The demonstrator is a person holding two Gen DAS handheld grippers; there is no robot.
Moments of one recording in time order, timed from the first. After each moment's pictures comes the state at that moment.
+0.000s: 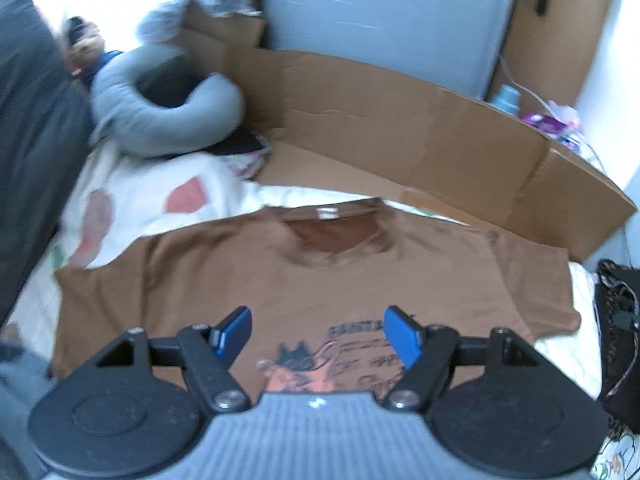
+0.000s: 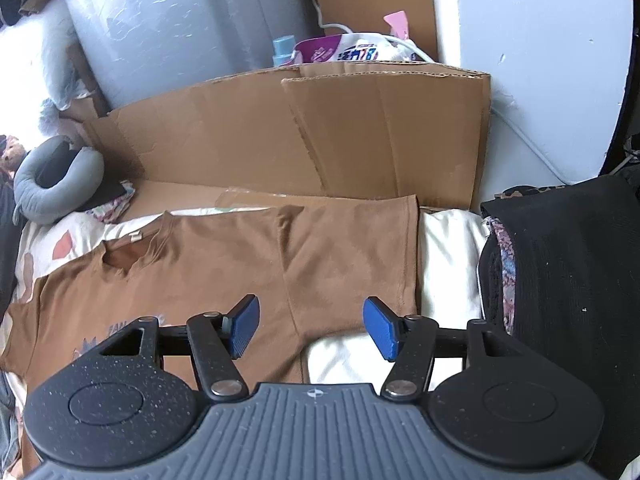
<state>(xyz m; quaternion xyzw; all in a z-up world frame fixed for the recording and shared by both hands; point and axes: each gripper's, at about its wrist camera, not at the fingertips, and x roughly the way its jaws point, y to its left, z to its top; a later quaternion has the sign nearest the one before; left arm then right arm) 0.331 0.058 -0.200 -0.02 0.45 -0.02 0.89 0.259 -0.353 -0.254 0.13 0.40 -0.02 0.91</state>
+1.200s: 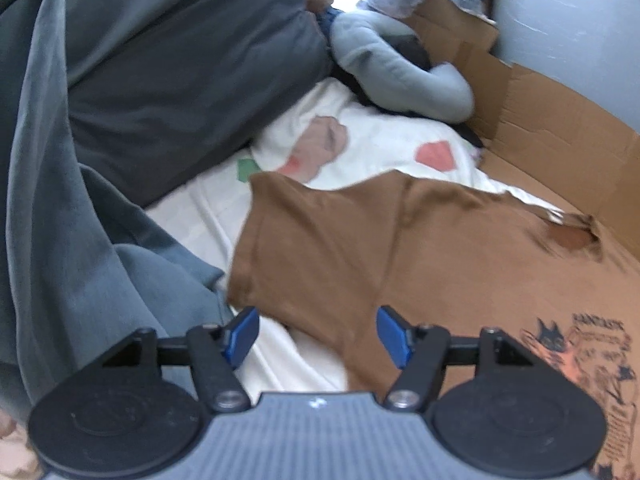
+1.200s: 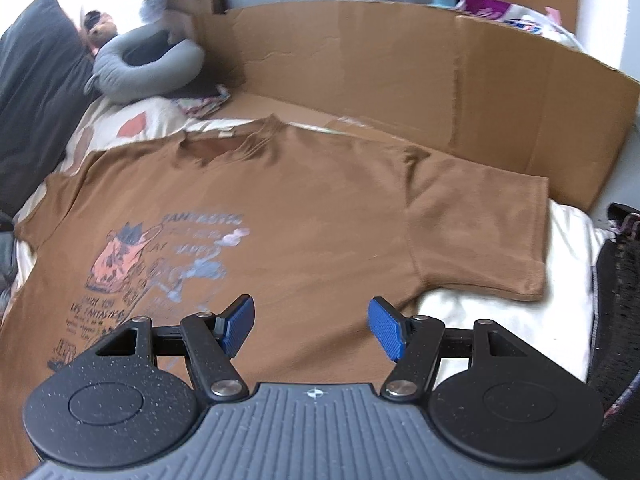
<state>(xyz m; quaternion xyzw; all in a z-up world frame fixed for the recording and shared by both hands) 0.264 0.255 -0.316 -0.07 0.38 0.18 0.90 0.252 -0.253 -0.320 0.01 0.42 0.12 0.90</state>
